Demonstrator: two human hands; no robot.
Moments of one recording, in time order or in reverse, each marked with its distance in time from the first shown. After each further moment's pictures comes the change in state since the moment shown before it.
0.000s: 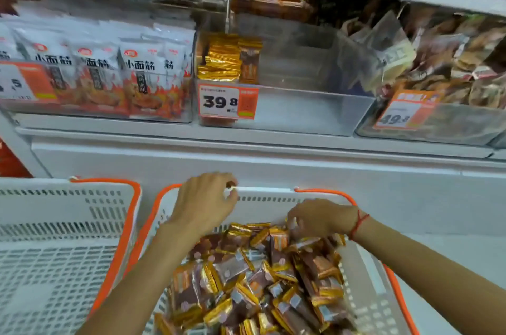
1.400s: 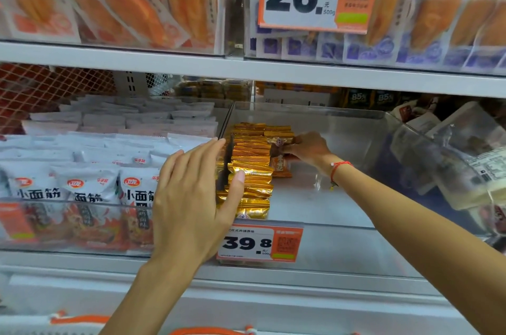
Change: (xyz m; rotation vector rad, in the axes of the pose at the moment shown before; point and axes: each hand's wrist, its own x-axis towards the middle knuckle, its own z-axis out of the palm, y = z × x) left_hand 0.151 -0.036 -0.100 0.133 0.603 -0.026; right_hand 0.194 0.064 -0.282 1.022 0.836 0.126
